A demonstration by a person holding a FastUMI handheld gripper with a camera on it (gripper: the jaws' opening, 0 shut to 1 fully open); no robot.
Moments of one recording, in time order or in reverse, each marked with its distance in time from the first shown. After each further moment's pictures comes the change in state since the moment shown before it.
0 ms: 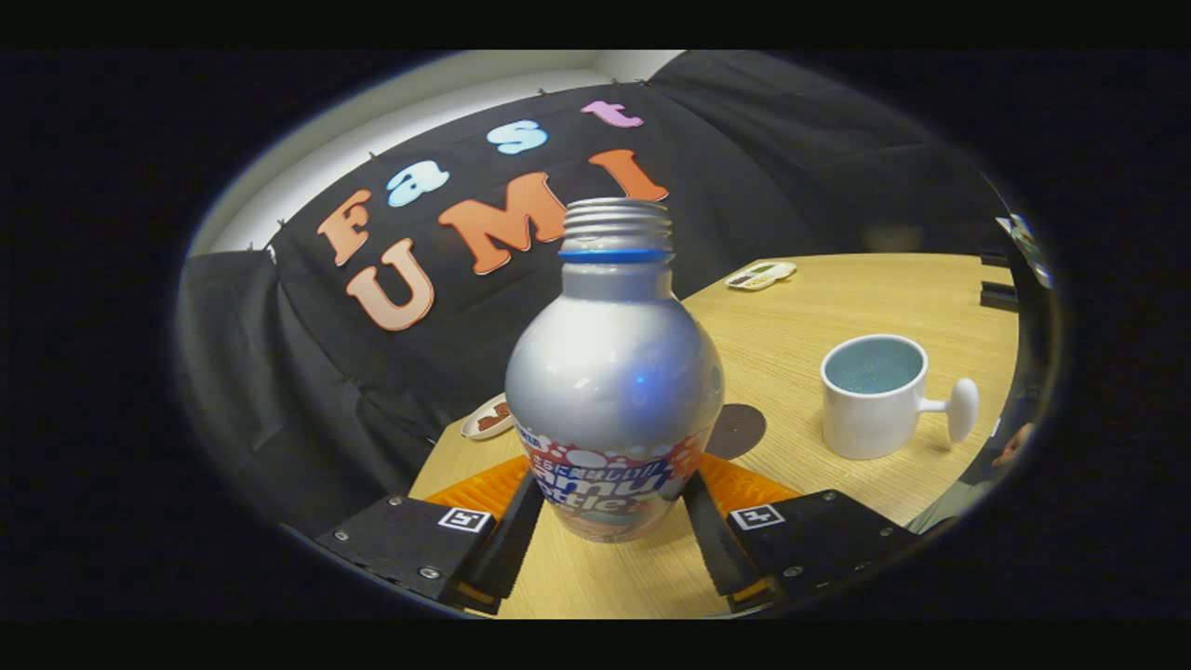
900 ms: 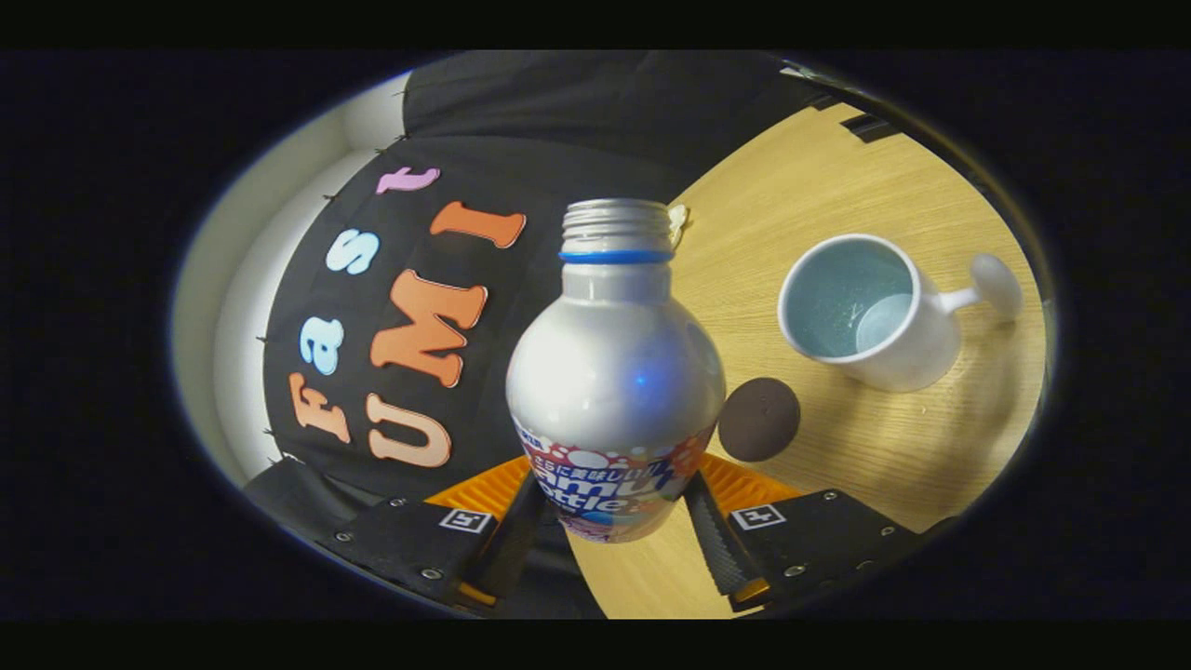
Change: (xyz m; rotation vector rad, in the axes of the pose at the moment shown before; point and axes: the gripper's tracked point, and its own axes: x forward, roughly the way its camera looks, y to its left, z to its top) arm 0.034 -0.010 0.039 0.706 -0.022 0.022
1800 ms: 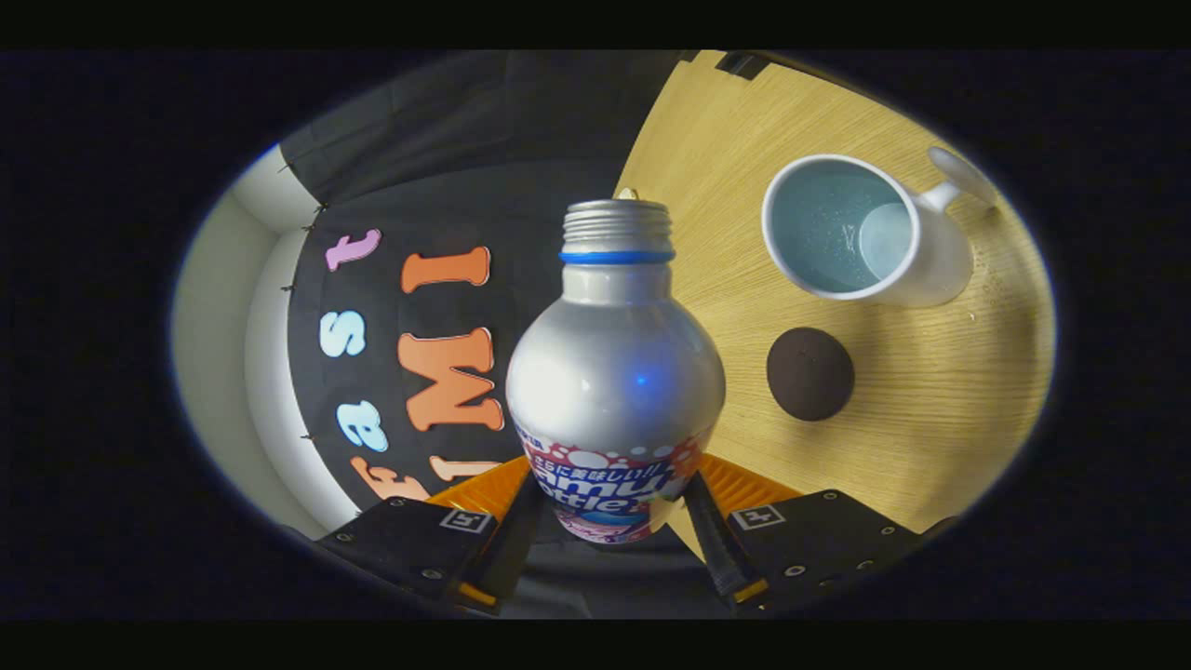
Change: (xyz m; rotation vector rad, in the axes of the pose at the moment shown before) arm 0.005 0.028 0.009 0.376 0.015 0.060
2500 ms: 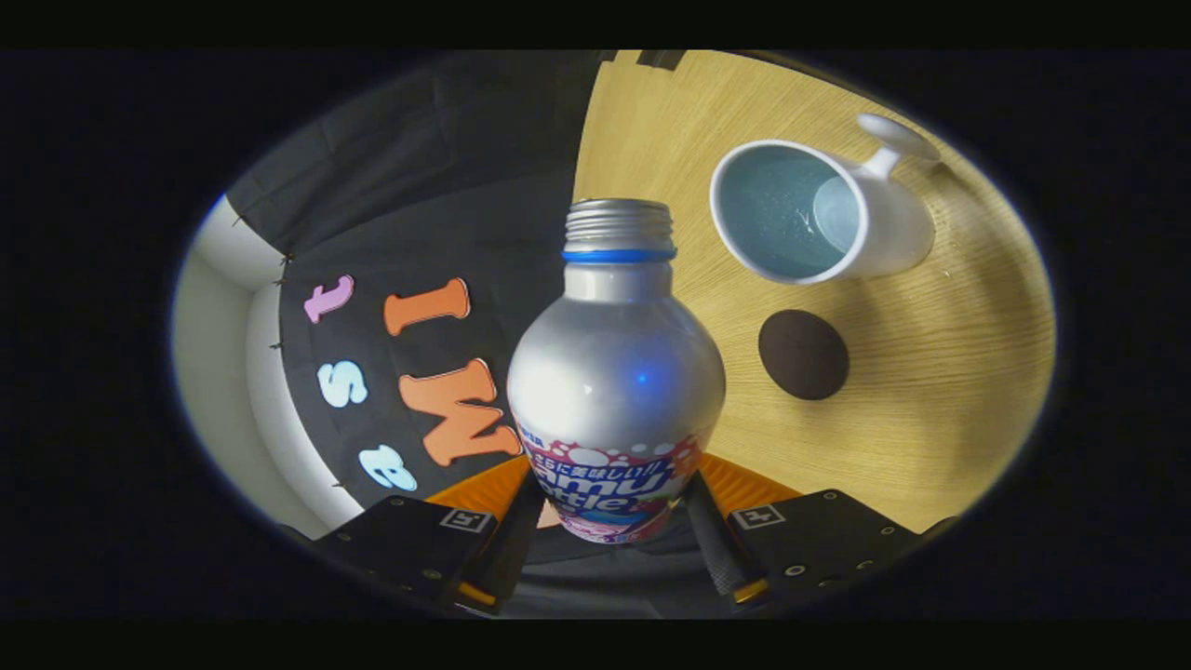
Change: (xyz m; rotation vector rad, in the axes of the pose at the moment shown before) arm -0.003 0.012 0.012 0.190 -0.029 -0.027
